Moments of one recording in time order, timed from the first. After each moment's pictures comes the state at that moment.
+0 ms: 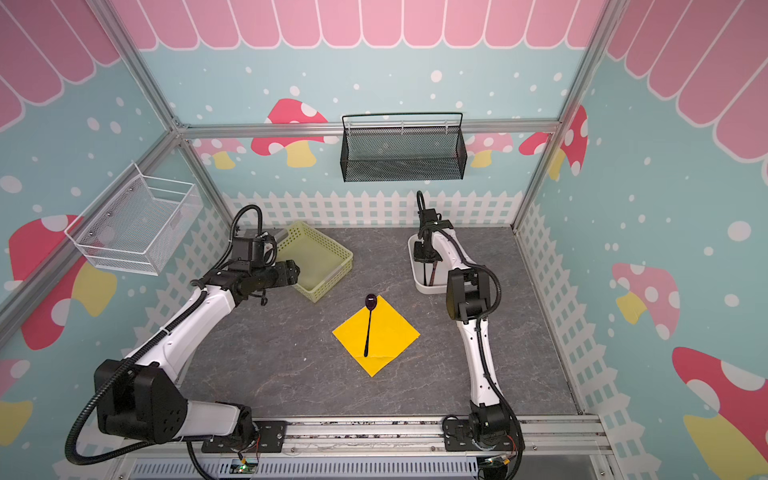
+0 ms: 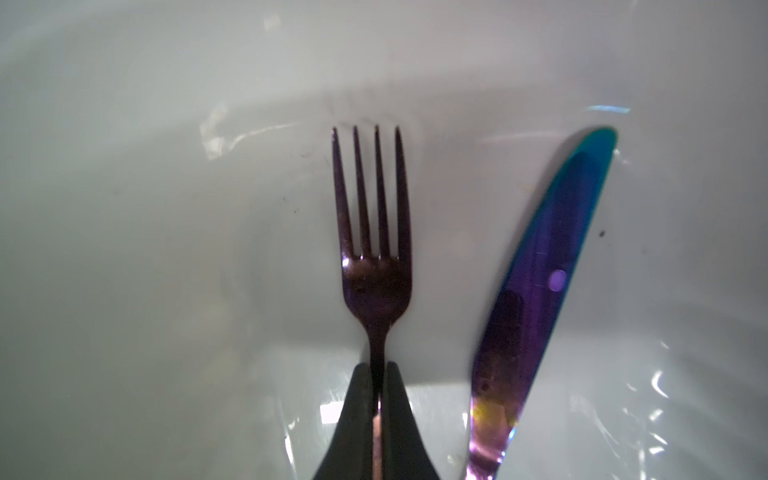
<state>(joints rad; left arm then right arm) -0.13 1.39 1.14 -0.55 0.03 -0.27 0.19 2.58 2.39 -1.03 -0.01 0.23</state>
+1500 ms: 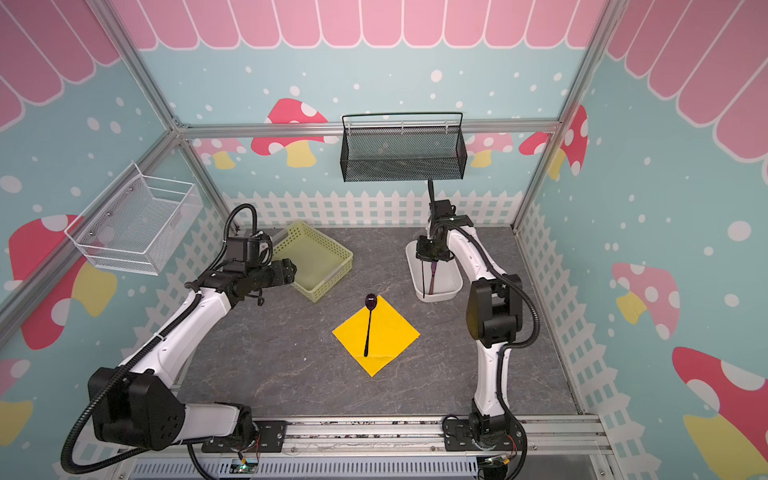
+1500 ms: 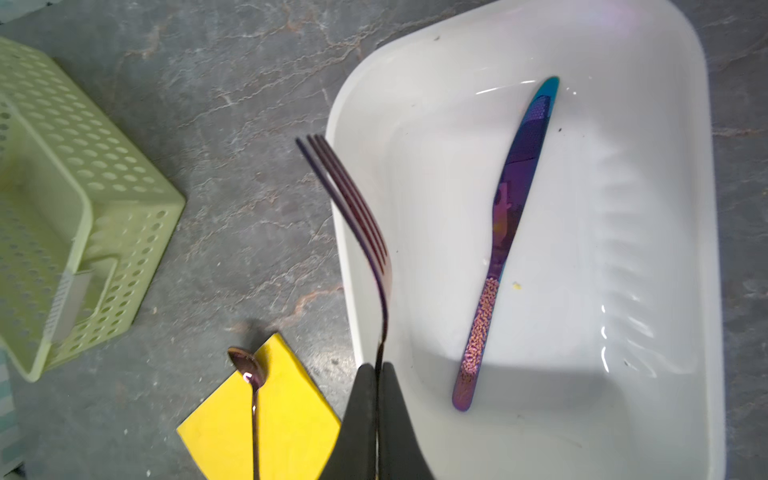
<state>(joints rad) -0.12 1.36 1.14 -0.56 0.03 -0.27 0.19 2.04 1.87 -0.95 -0.24 0.28</state>
